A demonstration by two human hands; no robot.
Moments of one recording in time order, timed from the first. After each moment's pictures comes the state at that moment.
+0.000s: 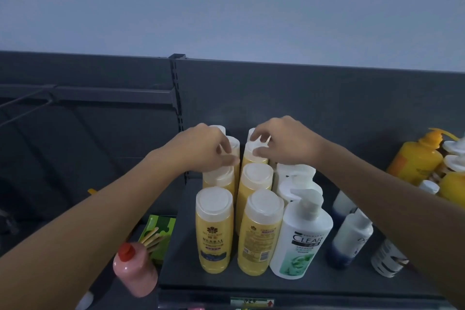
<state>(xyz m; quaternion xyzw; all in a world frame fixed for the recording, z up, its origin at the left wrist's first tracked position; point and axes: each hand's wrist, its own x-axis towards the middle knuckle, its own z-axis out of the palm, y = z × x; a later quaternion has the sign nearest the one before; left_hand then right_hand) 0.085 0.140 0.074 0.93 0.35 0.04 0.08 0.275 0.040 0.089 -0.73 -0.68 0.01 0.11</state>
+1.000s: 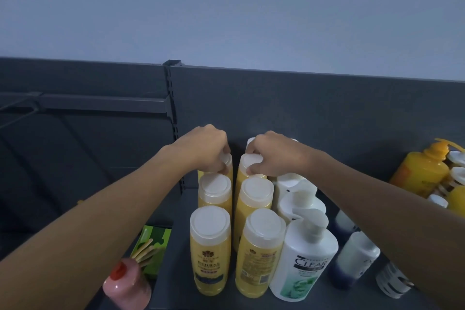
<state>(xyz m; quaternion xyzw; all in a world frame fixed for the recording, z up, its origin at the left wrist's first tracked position) 0.118 0.175 0.074 0.94 0.33 0.00 0.00 0.285 0.081 0.071 -0.73 -0.68 0.05 0.02</state>
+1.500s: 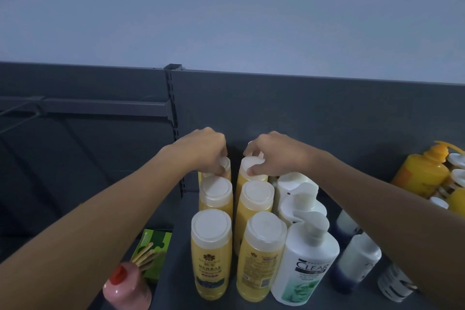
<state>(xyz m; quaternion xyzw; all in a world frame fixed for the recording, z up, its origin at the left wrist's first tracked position) 0.116 0.178 0.077 0.94 0.35 -0.03 0.00 0.291 0.083 0.075 -0.72 -0.69 0.05 0.04</state>
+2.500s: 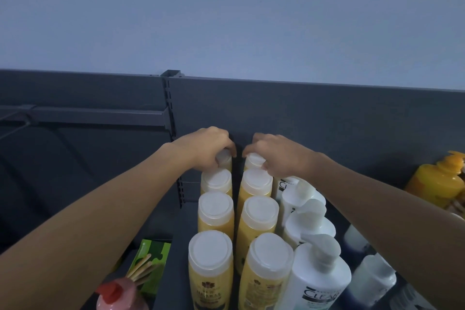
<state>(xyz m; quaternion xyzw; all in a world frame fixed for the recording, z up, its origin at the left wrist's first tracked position) 0.134 0.231 0.075 0.97 0.24 -0.01 -0.01 0.319 0.119 0.065 -0.66 -0.75 -0.04 -0.01</state>
